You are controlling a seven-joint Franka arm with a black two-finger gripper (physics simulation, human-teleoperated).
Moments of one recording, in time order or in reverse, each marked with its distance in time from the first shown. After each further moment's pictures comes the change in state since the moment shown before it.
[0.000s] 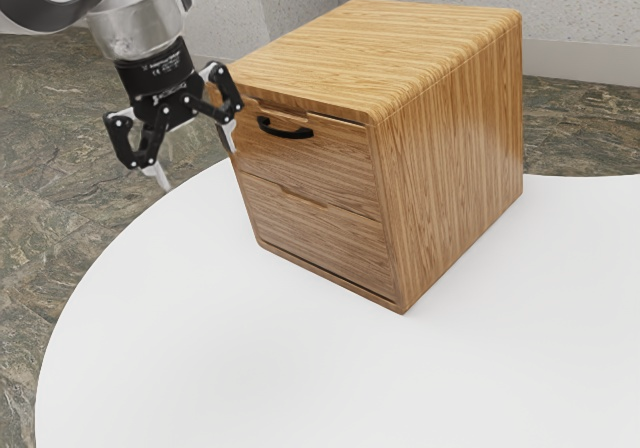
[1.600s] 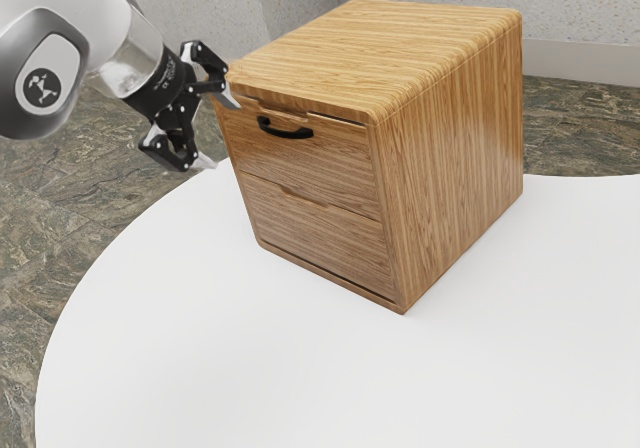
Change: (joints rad) arm -0.305 -0.249 0.304 -0.491 0.060 0.770 -0.383
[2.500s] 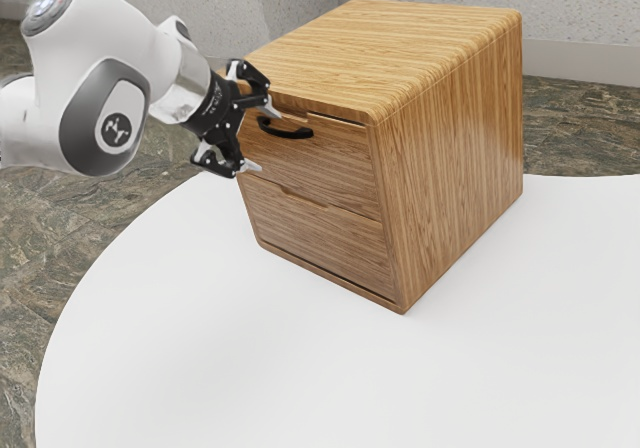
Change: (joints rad) arm -0.086 0.108 0.088 -0.052 -0.044 0.266 0.139
